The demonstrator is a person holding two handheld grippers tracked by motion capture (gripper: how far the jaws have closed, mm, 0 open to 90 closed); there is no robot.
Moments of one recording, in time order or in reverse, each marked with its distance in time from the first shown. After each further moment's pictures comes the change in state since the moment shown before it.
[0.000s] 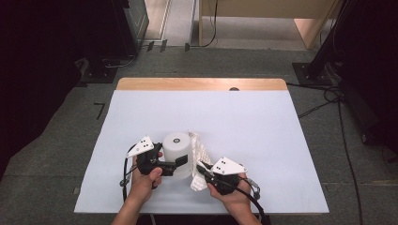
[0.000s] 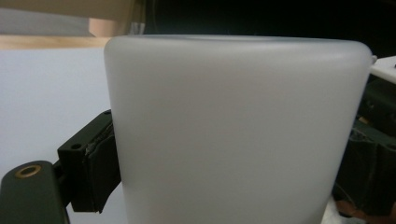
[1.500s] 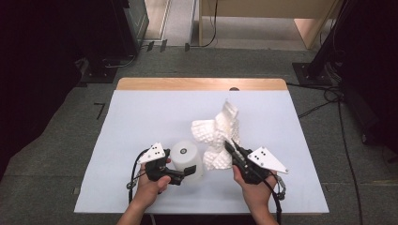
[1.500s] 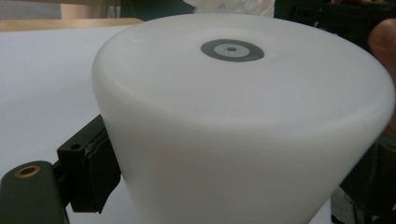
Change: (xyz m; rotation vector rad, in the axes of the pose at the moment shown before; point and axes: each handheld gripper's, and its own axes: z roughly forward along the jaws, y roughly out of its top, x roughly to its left) left arm -0.024 -0.011 0.019 0.093 -0.121 0.041; right arm -0.028 0.031 -0.058 -0.309 -0.176 0.079
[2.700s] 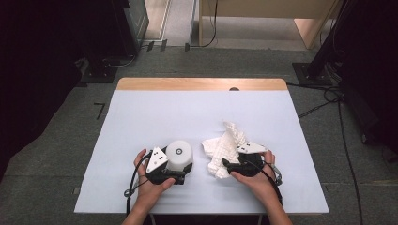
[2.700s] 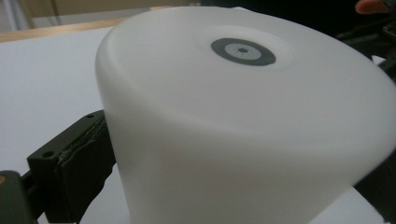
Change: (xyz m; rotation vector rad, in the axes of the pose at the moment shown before) left arm -0.002 -0.025 0.005 0.006 0.431 0.046; right arm -0.060 -0.061 0.043 0.521 -0.019 -0.047
